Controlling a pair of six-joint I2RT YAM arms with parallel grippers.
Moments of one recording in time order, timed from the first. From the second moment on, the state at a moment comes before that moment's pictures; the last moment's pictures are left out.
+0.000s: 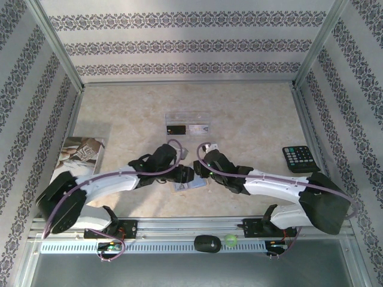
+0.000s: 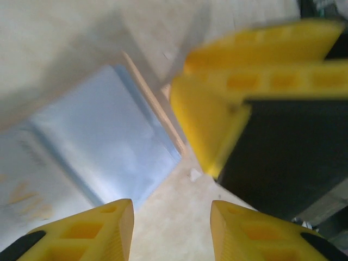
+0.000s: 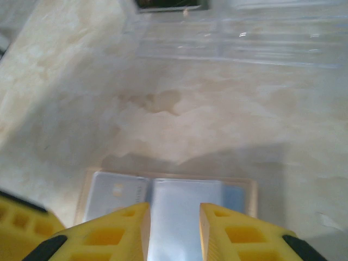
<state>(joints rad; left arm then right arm) -0.78 1.32 0.65 -0.11 0.29 -0.70 0.91 1.33 0.59 0.04 0.12 0.66</state>
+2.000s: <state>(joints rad) -0.84 1.44 0.71 -0.21 -0.05 -0.56 0.90 1.49 0.74 -0.17 0.13 0.65</state>
